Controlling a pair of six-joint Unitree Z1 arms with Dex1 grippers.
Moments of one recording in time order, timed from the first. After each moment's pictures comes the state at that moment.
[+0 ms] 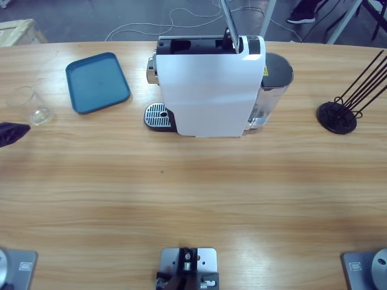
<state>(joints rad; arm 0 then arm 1) -0.73 0.87 -0.63 0.34 0.14 -0.19 0.92 1.73 -1.53 0.29 -0.39 0.03</state>
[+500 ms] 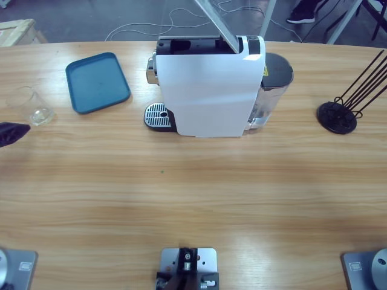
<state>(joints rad) -0.73 0.87 -0.63 0.34 0.14 -0.19 0.92 1.85 -1.68 0.37 -0.30 0.04</state>
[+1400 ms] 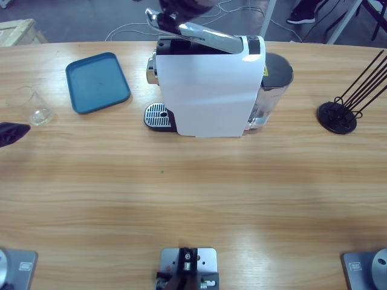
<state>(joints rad) -0.73 0.87 -0.63 0.34 0.14 -0.19 0.92 1.99 -1.67 0.32 -0.29 0.14</state>
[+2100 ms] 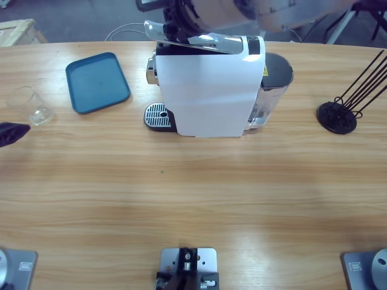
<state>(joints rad) -0.73 0.87 -0.63 0.34 0.14 -0.19 0.92 1.95 -1.47 0.09 -0.29 0.26</state>
